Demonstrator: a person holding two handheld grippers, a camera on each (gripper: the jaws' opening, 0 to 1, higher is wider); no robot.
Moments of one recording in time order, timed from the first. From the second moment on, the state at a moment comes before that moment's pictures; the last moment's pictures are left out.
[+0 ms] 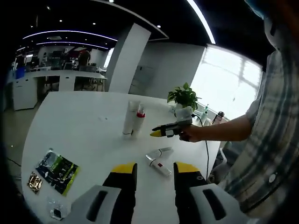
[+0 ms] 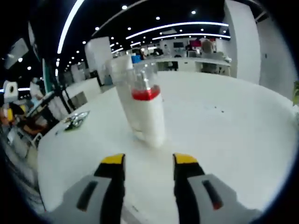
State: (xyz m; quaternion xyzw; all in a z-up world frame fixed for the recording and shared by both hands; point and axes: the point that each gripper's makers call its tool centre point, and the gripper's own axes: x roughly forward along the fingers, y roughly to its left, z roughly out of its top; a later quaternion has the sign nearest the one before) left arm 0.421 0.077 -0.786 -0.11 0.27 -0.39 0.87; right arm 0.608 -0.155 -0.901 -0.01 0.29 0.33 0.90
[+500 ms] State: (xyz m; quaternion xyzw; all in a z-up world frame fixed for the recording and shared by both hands) left arm 0.415 0.082 -0.784 -0.11 0.25 -0.41 0.87; right arm 0.542 -0.168 -0.947 -0.21 0.40 0.41 0.79
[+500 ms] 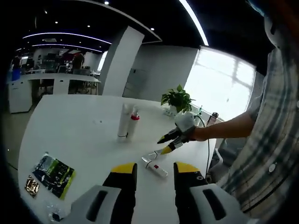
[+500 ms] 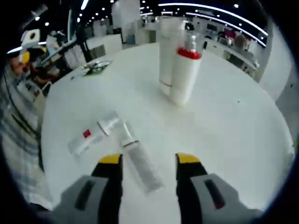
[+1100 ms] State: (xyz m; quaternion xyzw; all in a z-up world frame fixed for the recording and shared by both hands) left arm 0.402 0.112 -0.786 -0.10 0.25 -0.39 0.88; right arm 0.522 -0.172 -0.973 -0.26 0.47 0.40 0.74
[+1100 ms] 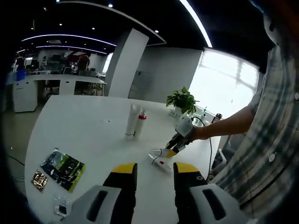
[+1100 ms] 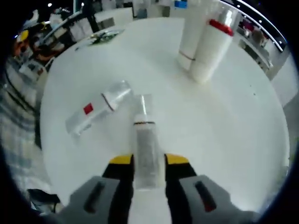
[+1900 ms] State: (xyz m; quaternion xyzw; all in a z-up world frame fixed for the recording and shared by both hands) left arm 0.415 0.095 -0.775 -0.11 0.22 -0.43 0.87; right arm 0.516 -0.106 -0.875 0.01 0.36 0.35 0.87
